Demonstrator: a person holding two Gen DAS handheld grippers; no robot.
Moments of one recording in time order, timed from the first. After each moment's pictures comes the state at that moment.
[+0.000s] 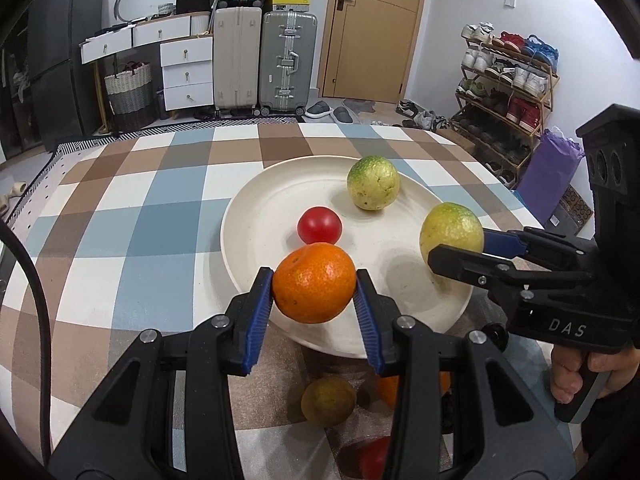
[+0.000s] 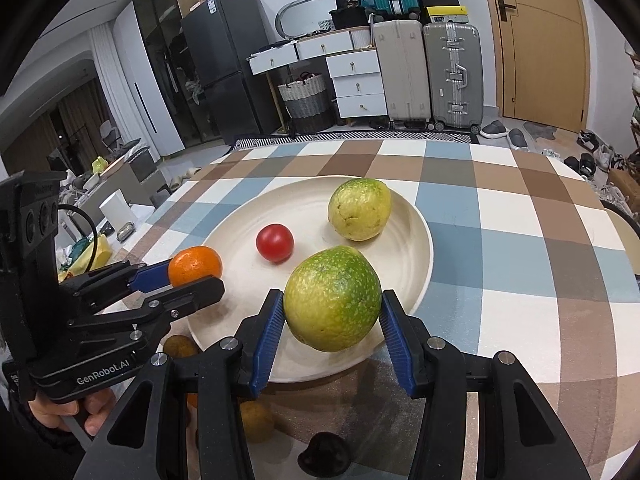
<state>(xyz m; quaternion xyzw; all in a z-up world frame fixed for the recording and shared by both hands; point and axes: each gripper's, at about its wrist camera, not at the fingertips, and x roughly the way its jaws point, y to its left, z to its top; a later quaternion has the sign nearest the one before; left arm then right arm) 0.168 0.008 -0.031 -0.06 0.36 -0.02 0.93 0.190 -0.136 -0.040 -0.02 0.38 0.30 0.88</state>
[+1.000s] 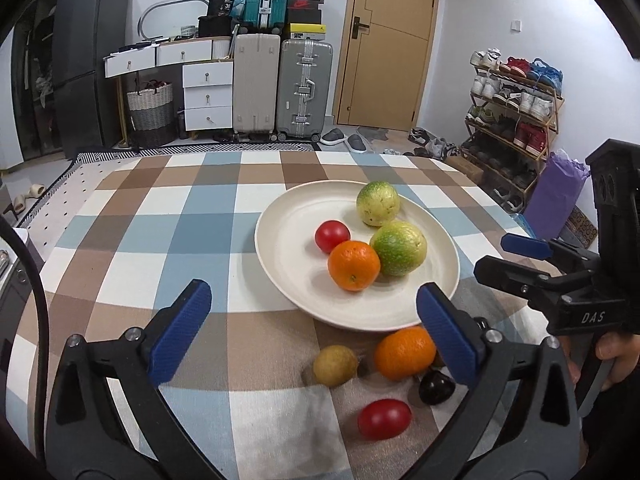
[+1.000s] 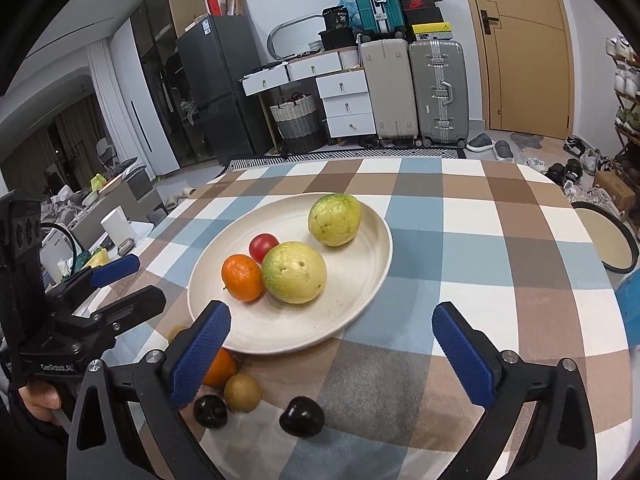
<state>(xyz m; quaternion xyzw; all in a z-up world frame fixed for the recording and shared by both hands) 0.115 0.014 -0.008 -0.06 0.31 0.01 0.95 0.167 -0.172 -0.026 0.00 0.35 0.29 0.89</state>
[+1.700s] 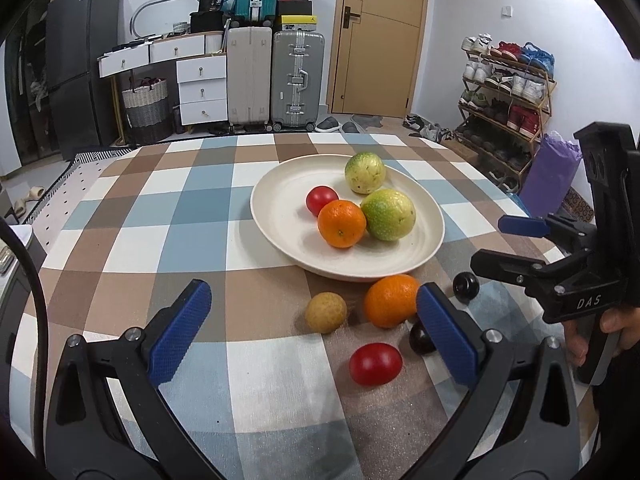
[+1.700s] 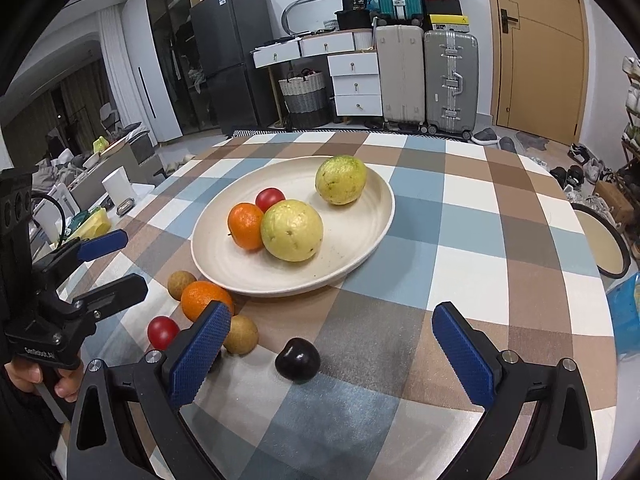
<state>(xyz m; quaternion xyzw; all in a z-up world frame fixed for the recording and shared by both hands) 0.080 0.002 -0.014 -0.04 0.33 0.00 0.94 0.143 -0.174 -0.033 -0.05 0.37 0.30 0.88</state>
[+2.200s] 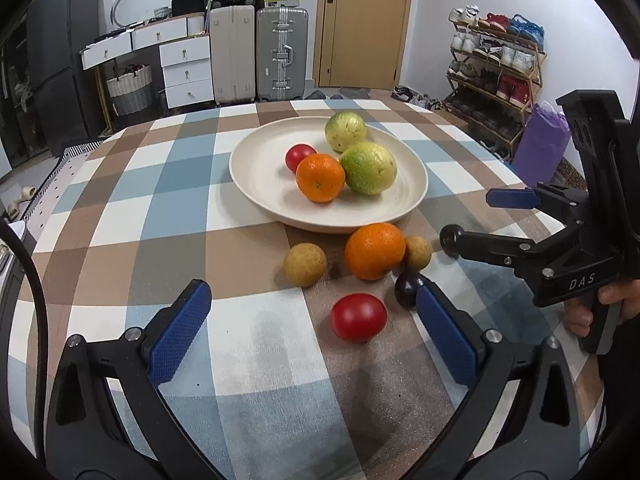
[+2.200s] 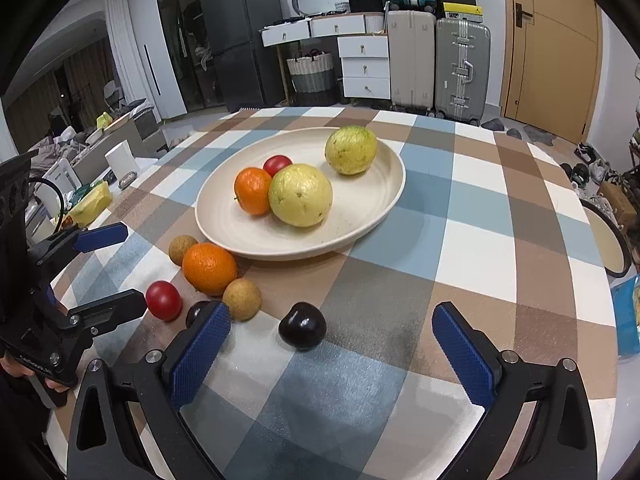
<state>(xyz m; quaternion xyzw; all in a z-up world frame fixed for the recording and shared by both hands) 0.072 -0.013 -0.030 -0.03 0.38 -0.02 0.93 0.133 -0.171 -0.046 -0.09 0.40 0.30 0.86</state>
